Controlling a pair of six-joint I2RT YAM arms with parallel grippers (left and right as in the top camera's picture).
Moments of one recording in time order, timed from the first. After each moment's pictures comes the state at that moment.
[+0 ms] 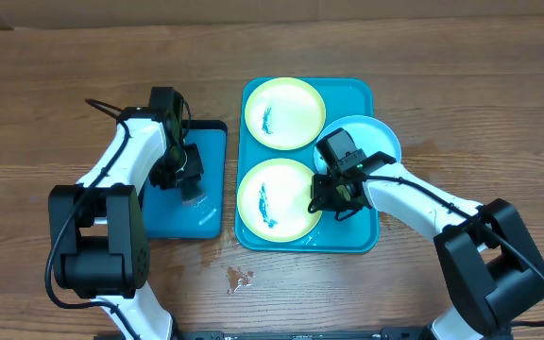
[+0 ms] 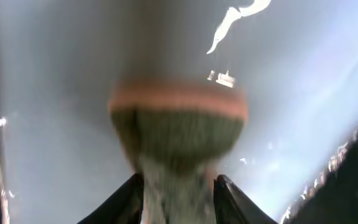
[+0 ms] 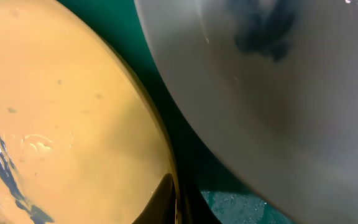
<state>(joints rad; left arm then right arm) -0.03 1.91 1.28 -0.92 -0.01 -0.33 0.52 1.79 1.01 -0.56 -0.16 0.57</state>
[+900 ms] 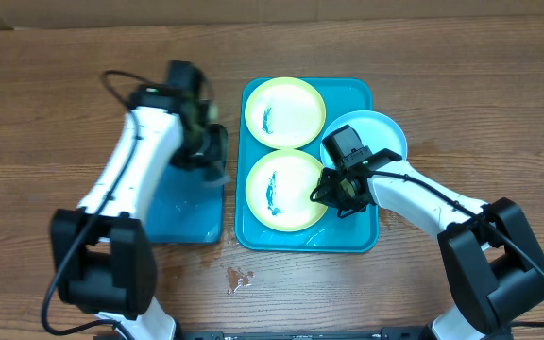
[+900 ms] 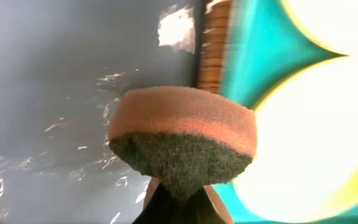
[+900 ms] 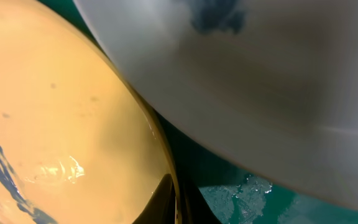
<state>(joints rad) -0.19 1.82 1.46 -1.09 0.13 -0.23 0.49 1.79 1.02 -0.58 -0.13 0.75</state>
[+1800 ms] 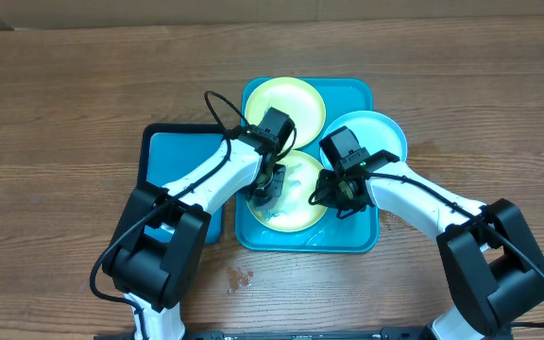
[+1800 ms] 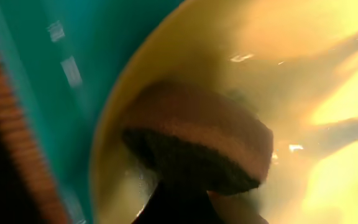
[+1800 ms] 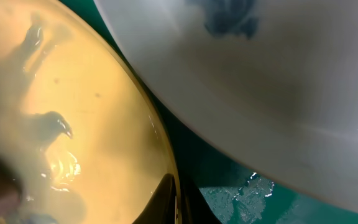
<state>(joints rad) -0.51 1.95 1.28 -0.83 -0.08 -0.34 0.51 1.79 1.02 -0.58 -0.11 0.70</state>
